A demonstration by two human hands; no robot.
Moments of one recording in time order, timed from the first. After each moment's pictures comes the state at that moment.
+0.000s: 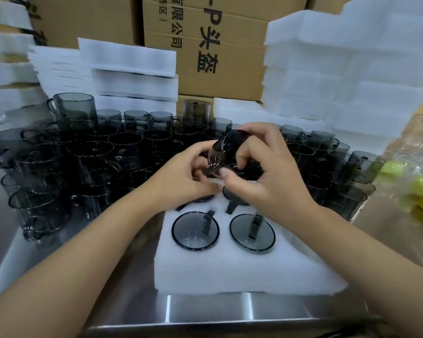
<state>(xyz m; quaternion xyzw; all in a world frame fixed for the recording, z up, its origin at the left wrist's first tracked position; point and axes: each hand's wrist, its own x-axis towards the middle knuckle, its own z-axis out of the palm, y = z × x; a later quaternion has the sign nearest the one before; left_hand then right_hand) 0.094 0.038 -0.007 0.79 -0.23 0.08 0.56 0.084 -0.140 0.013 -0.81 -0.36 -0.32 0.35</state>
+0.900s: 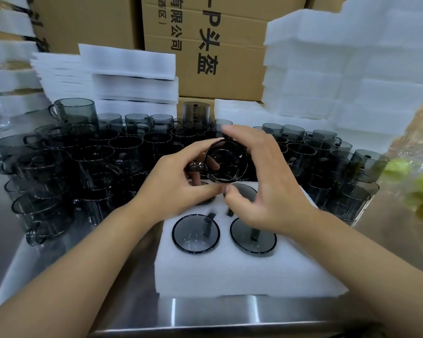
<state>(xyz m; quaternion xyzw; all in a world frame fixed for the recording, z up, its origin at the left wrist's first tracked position) 0.085 0.041 -0.010 0.81 -0.25 0.24 0.48 0.079 -0.141 0.011 -0.78 -0.44 -0.34 0.29</state>
